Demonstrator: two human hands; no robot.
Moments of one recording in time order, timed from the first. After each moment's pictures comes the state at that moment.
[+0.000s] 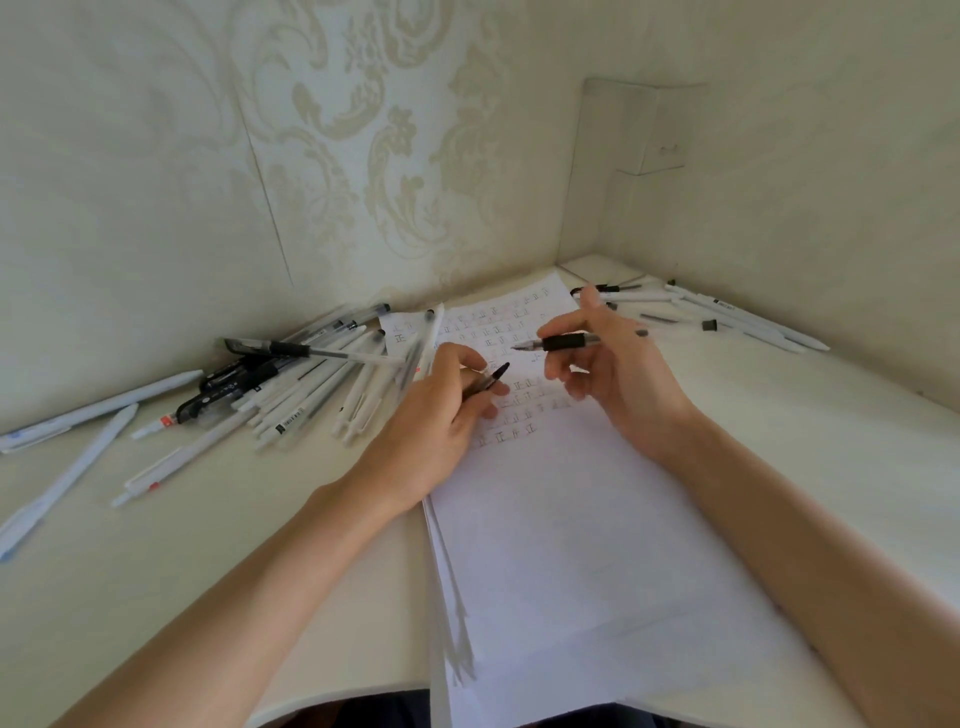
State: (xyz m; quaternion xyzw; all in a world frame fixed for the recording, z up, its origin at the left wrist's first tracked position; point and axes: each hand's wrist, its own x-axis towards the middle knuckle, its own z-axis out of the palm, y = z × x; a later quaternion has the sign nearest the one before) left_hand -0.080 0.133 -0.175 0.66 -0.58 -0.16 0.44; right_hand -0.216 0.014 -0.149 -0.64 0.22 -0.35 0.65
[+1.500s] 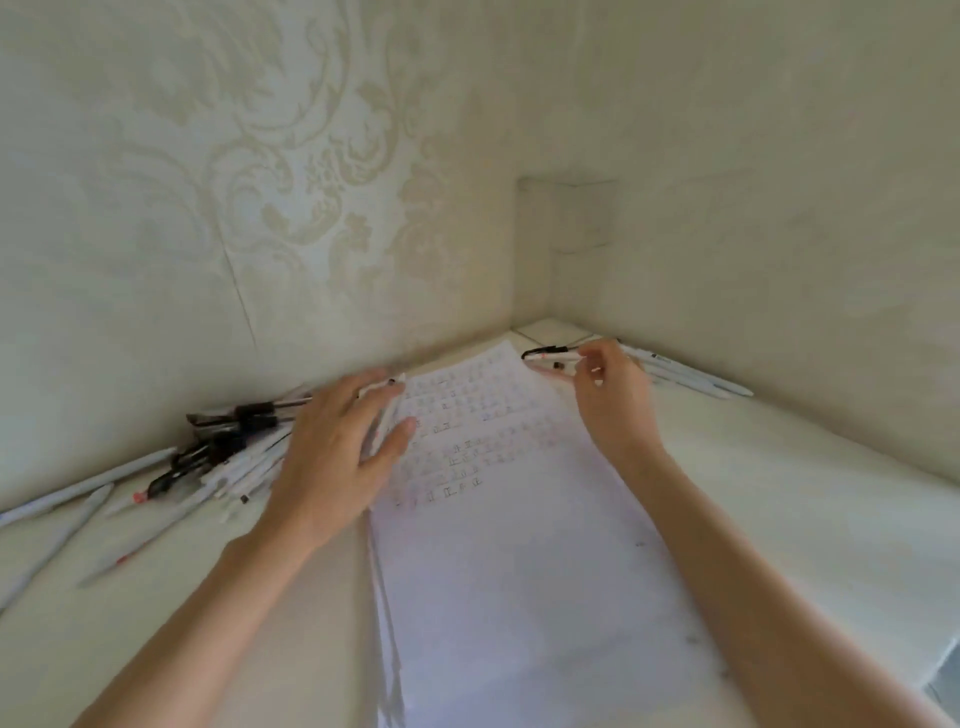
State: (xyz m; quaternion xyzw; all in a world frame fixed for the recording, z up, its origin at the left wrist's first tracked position) left_hand -0.047 0.138 -0.162 0.72 -0.59 0.13 0.33; right_hand -0.242 -0.040 -0.153 -0.74 0.47 -0.42 0.23
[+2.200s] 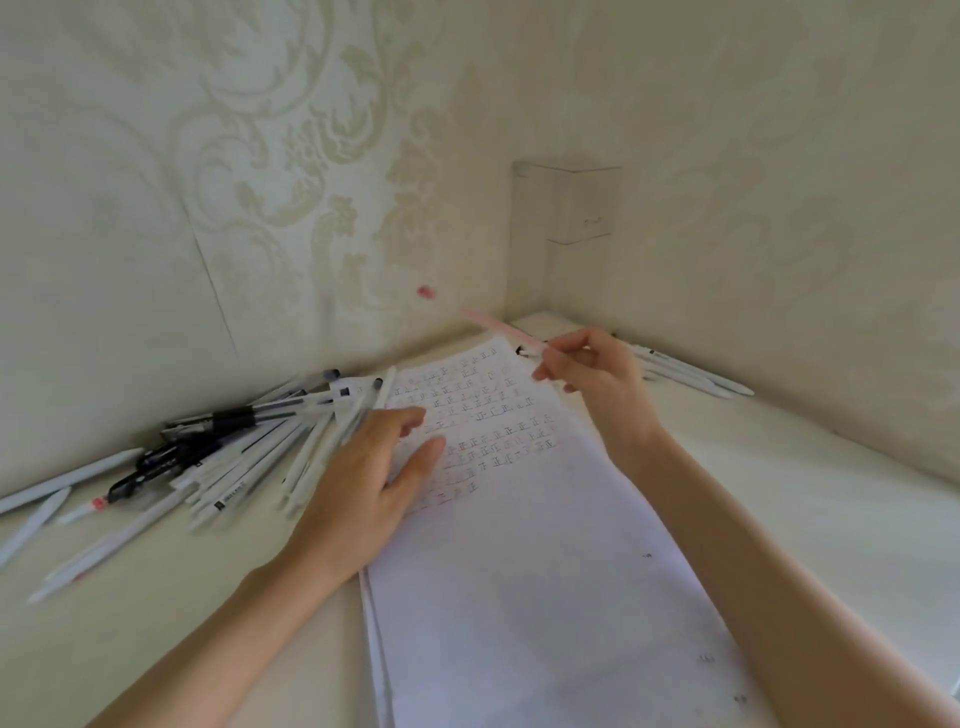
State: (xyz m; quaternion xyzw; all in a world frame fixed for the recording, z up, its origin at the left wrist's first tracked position) left_hand -0.072 0.131 -0.182 0.68 -0.58 -0.02 0.44; right_hand -0.241 -0.022 -0.134 -0.68 0.29 -0.44 0.51
